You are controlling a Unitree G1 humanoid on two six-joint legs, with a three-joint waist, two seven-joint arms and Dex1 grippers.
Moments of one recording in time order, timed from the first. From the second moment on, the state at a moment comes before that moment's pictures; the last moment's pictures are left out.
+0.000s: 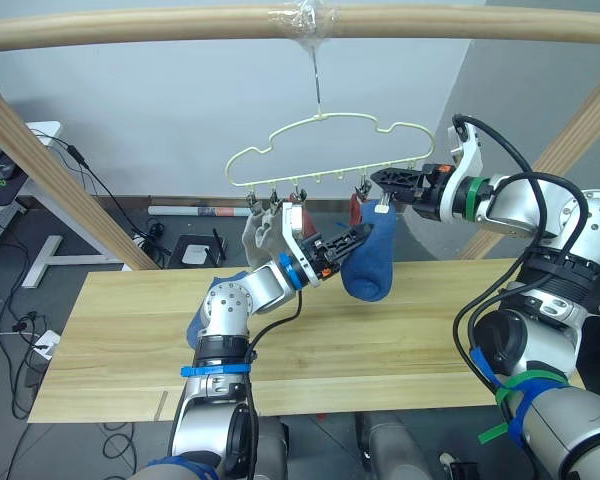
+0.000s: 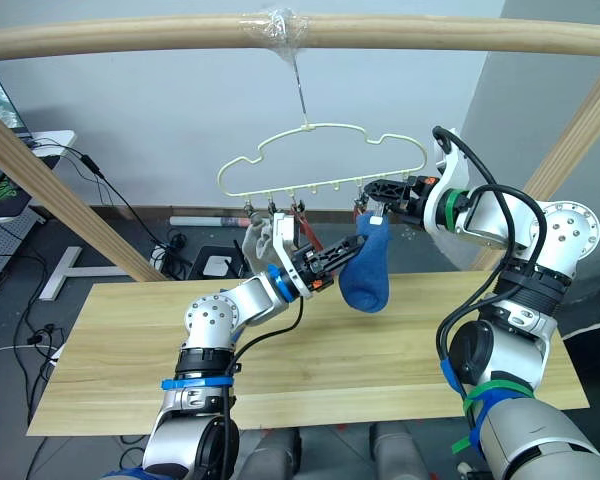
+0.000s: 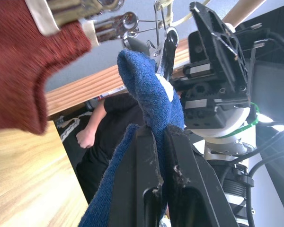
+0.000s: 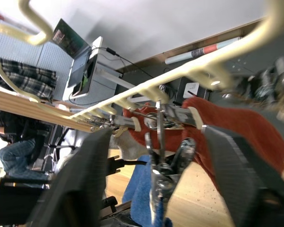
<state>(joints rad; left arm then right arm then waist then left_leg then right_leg) -0.62 -0.02 0.22 0.21 -1.05 1.02 -0.51 -1.05 -0.26 -0.67 0.20 1.20 1.61 -0.35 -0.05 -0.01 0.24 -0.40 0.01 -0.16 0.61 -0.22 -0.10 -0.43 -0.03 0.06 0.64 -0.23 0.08</state>
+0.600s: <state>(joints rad) -0.67 -0.06 0.10 0.35 -0.85 0.88 -0.60 -0.74 -0.45 -0.52 -0.24 1.27 1.52 -0.13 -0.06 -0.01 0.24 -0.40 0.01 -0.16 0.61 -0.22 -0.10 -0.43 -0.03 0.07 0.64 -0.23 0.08</state>
